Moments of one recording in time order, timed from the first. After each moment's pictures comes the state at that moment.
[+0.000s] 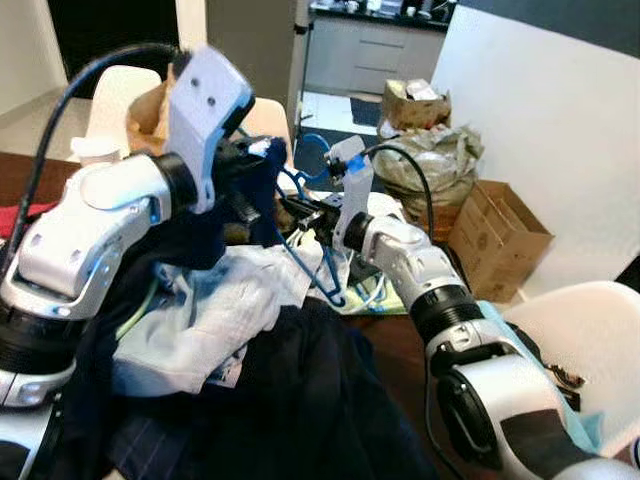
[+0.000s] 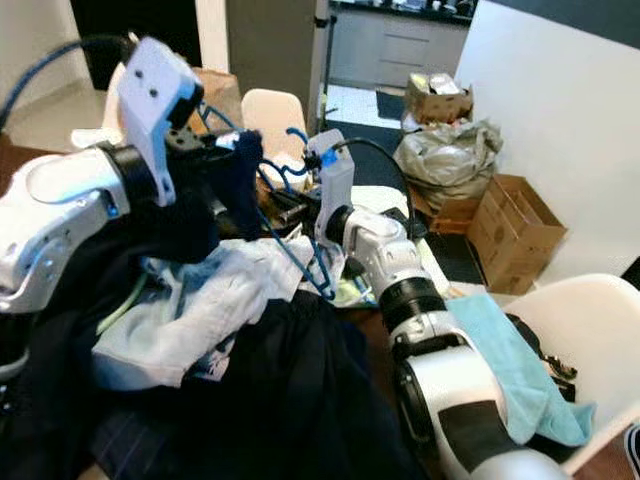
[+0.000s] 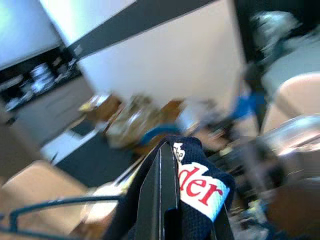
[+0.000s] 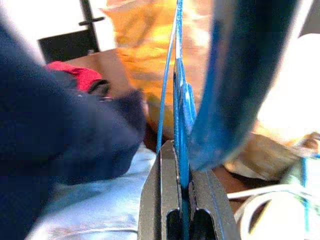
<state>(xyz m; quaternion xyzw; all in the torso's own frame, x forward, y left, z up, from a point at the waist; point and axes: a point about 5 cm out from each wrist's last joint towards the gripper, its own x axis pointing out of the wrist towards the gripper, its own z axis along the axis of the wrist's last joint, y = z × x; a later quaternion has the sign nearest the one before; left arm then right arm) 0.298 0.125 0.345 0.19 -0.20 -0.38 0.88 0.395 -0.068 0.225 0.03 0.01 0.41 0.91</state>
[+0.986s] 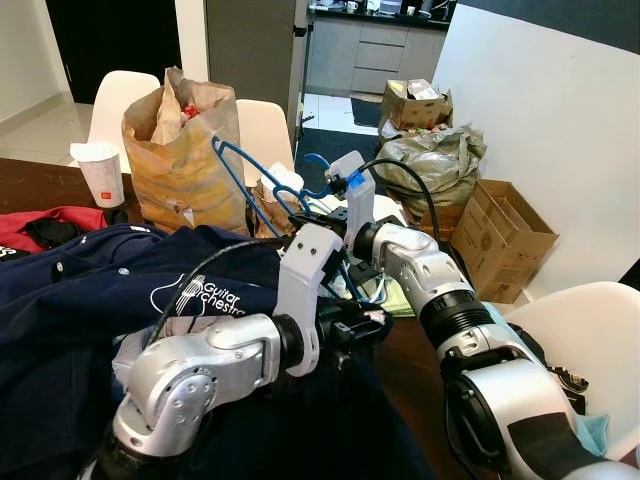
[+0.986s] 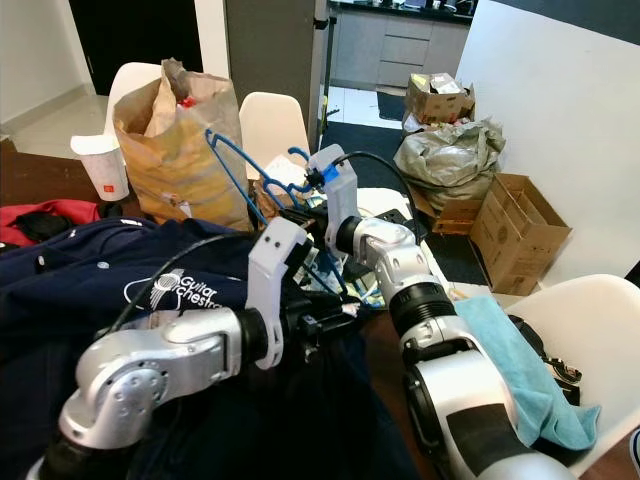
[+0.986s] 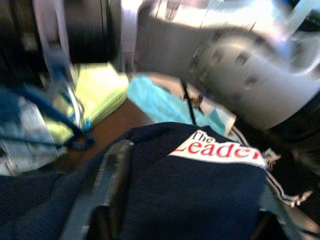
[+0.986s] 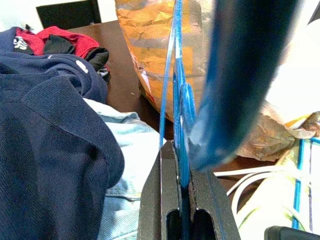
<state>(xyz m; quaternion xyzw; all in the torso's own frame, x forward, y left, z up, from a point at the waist) 0.249 0.052 0.224 -0.08 0.10 -0.44 0.89 0.393 -0.074 0.211 -0.02 0.04 0.42 0.91</state>
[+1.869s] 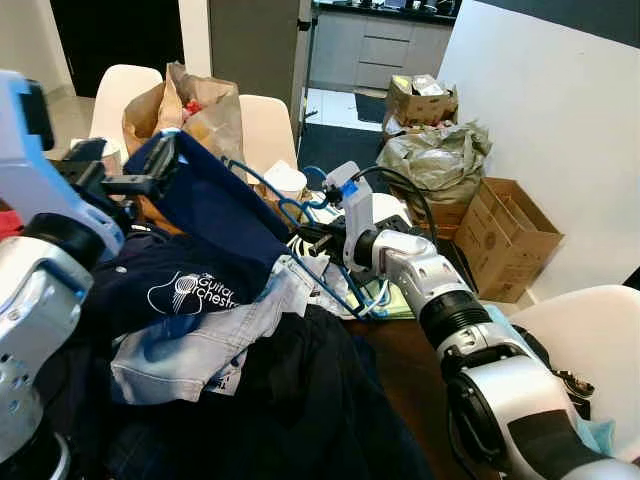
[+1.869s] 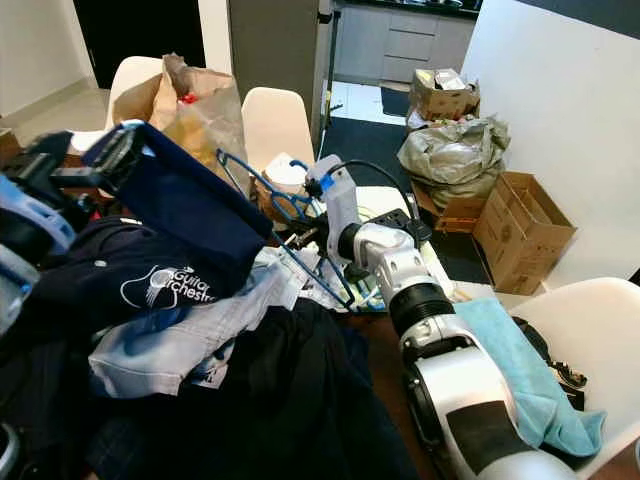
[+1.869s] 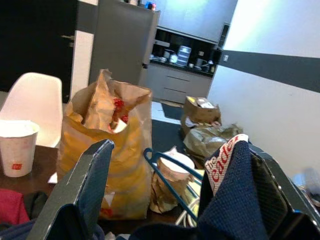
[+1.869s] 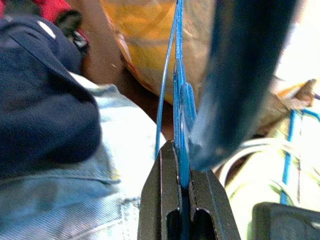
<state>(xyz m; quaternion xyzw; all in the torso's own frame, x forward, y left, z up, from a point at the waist) 0.230 0.201 0.322 -0.08 -0.18 -0.05 0.98 0.397 -0.081 0.195 -0.06 0.09 0.38 0.92</state>
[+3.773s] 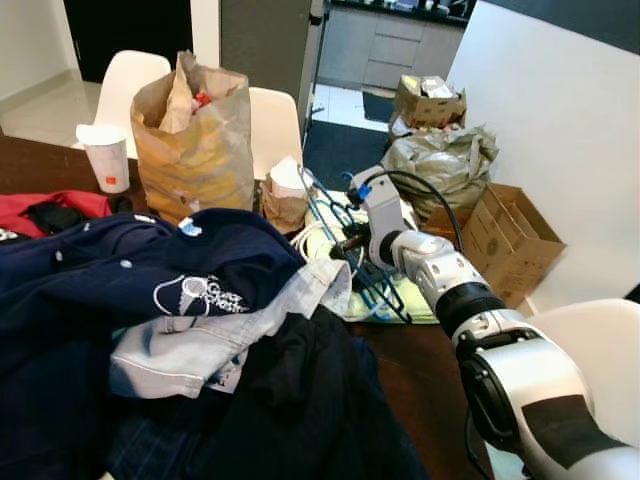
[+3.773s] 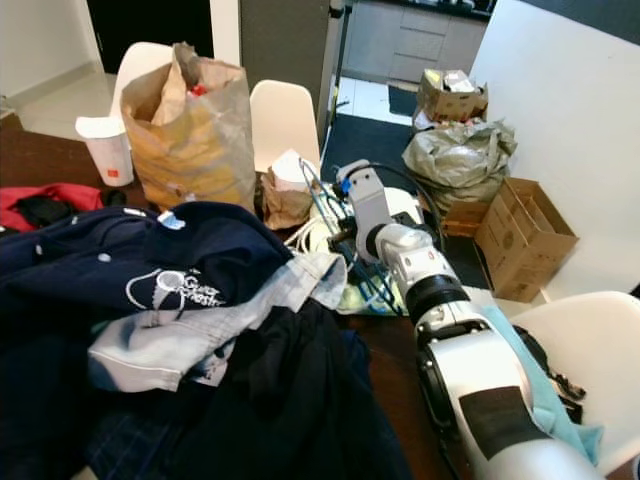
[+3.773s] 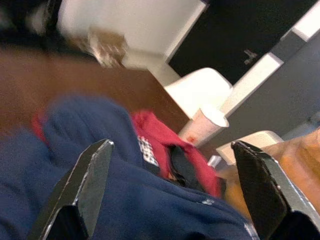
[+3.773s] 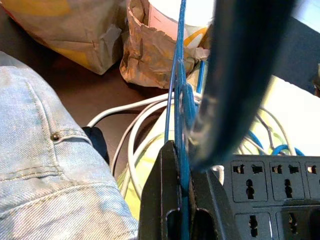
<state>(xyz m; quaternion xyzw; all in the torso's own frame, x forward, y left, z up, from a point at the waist) 0.203 0.318 0.280 -0.26 -0.14 0.33 0.90 0.410 -0.119 0.187 -0.12 0.13 0.24 0.96</state>
